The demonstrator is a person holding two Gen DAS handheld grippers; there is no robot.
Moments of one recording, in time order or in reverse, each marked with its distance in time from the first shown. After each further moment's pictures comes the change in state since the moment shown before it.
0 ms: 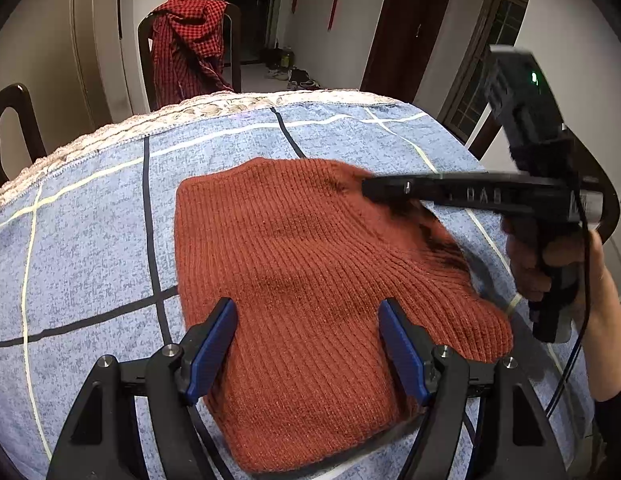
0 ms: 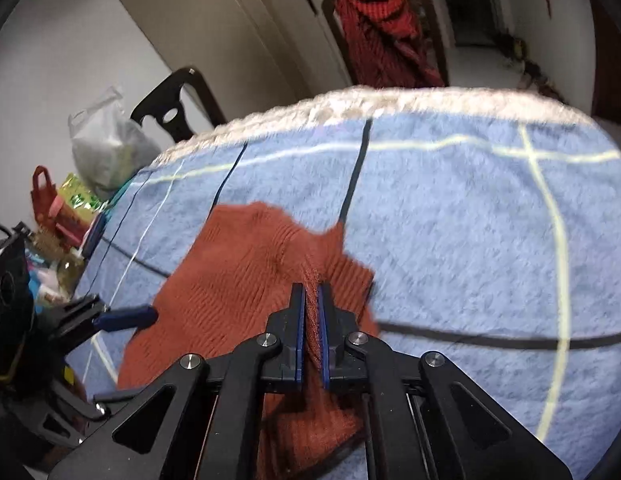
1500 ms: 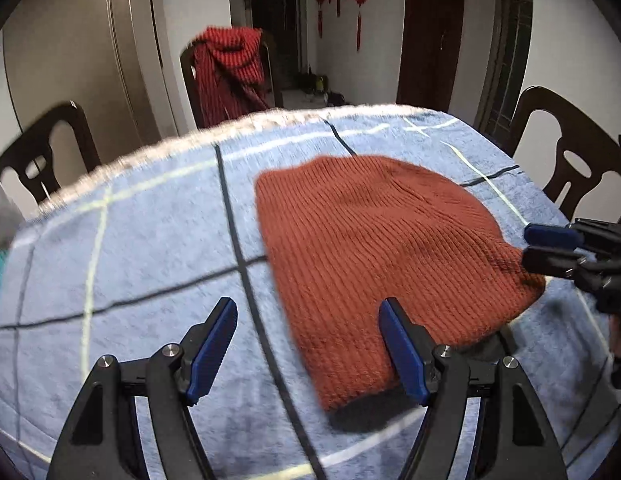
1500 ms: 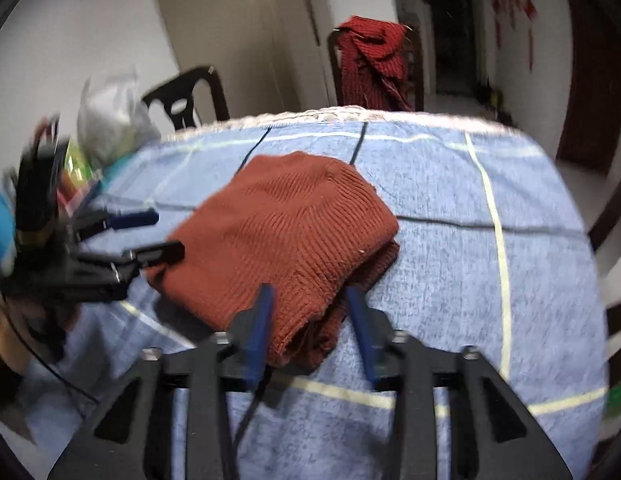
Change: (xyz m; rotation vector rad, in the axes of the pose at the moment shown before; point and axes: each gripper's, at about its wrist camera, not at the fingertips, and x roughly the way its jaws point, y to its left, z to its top) left arm -0.035 0.021 -0.043 0.034 -0.116 0.180; right arm -0.071 0.044 -0.102 -0.056 -0.116 -0.119
